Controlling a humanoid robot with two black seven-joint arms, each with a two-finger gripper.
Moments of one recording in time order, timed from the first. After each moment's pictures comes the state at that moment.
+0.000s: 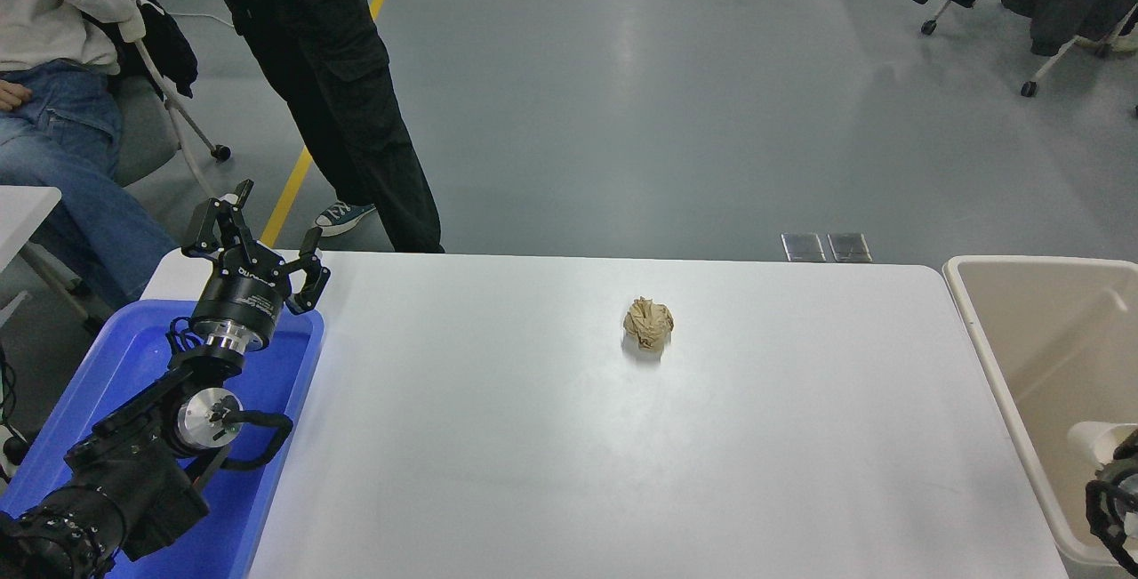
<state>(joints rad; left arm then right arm) -0.59 0.29 -0.87 -0.45 0.19 -0.49 -0.64 0.60 -0.33 0.40 -0.11 0.12 0.00 -0.05</state>
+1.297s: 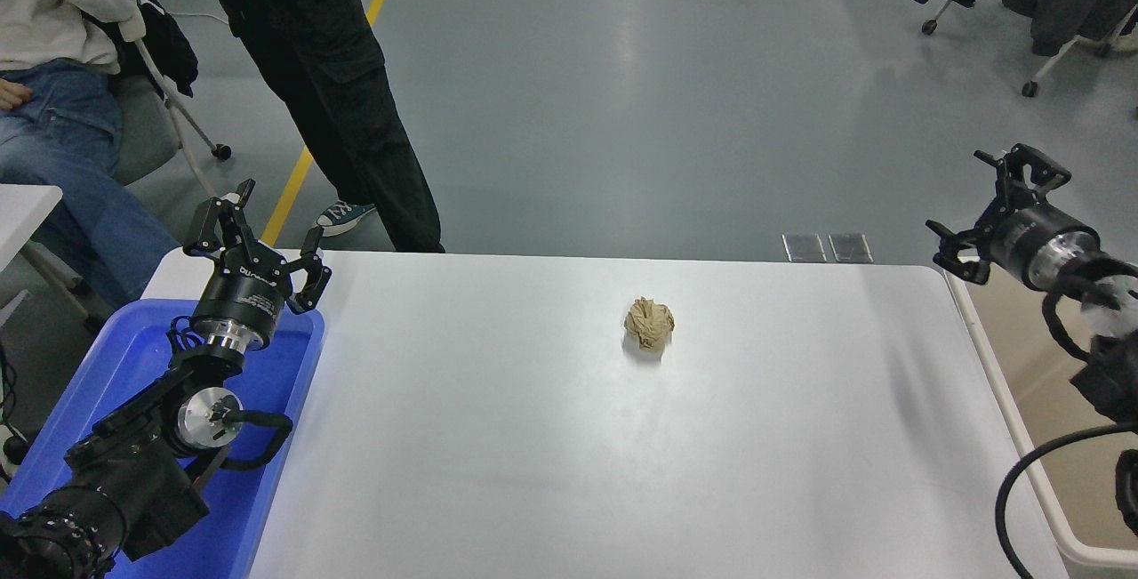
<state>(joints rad) -0.59 0.29 -0.87 -0.45 0.19 -0.49 -0.64 1.06 -0.22 0.53 -0.10 0.15 0.59 0.00</state>
